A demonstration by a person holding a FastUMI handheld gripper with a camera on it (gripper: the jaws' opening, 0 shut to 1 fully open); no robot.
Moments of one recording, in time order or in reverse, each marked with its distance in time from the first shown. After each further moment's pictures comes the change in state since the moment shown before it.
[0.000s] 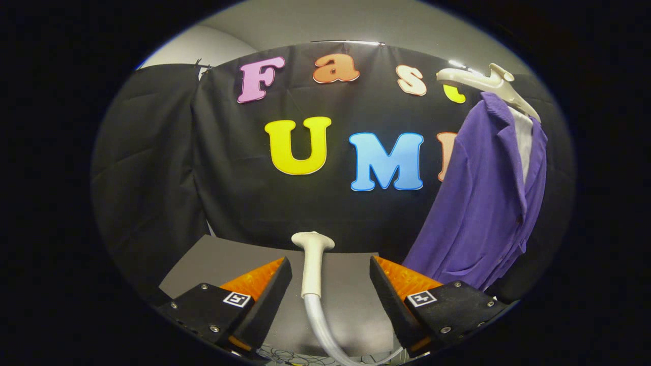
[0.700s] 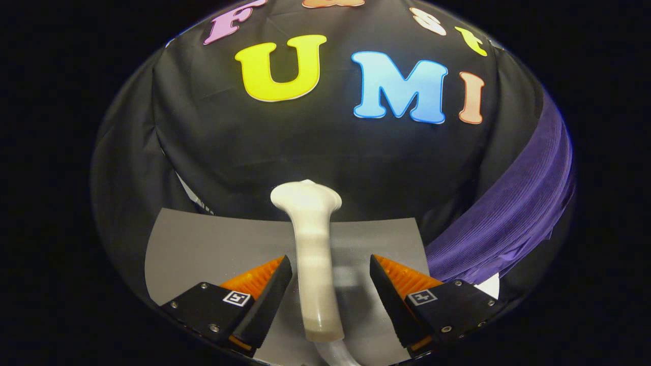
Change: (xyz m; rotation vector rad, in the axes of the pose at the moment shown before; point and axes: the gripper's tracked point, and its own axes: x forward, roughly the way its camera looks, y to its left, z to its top) arm 0.137 0.005 -0.087 0.002 0.446 -0.077
